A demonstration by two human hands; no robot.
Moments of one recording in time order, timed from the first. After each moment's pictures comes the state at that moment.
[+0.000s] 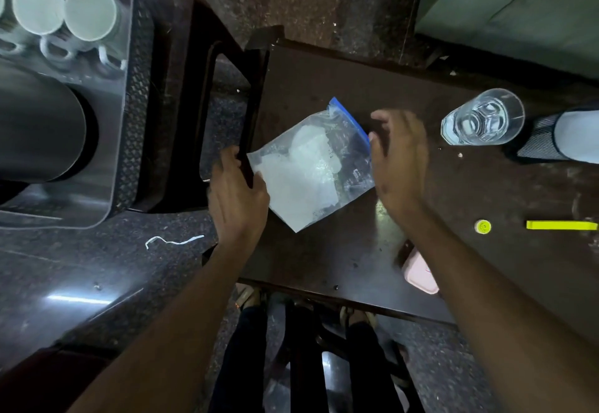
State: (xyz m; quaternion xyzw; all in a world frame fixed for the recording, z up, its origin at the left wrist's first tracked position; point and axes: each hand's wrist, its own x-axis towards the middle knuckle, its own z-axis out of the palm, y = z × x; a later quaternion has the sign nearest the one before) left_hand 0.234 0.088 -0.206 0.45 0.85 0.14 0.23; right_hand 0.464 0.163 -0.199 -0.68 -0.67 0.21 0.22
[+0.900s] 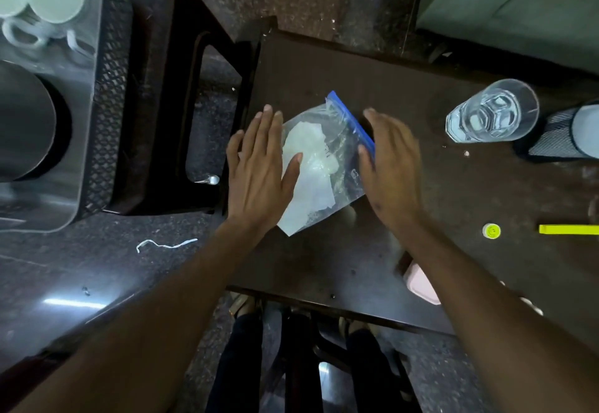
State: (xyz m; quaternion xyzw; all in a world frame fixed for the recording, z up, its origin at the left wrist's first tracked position) left_hand 0.257 0.109 -0.246 0.68 0.71 0.10 0.13; right_hand 0.474 0.148 -0.241 -0.63 -0.75 0.14 0.17
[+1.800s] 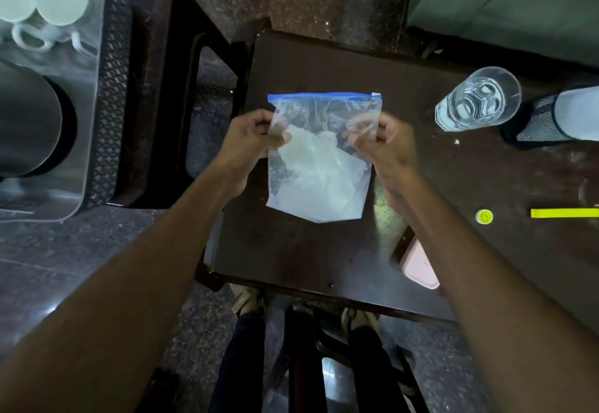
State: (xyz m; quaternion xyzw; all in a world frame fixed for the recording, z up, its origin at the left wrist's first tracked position) left_hand 0.233 0.154 -0.225 0.34 0.65 0.29 0.61; right_hand 0.475 0.157 -0.212 -0.63 -0.37 0.59 0.34
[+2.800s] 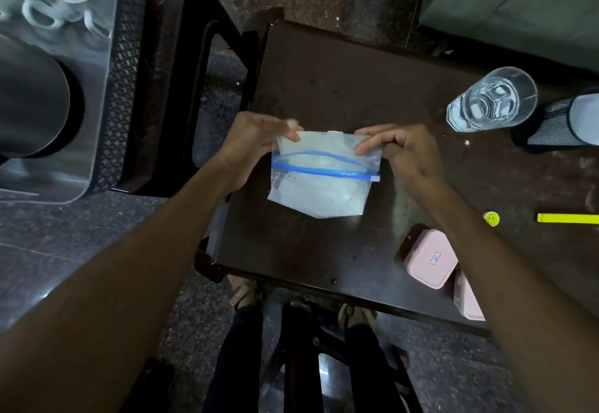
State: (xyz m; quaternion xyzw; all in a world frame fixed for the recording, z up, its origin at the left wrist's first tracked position) left_hand 0.222 0.148 -0.227 0.33 0.62 0.29 0.65; right_hand 0.494 0.155 -0.213 -0.63 -0.56 0.50 0.21
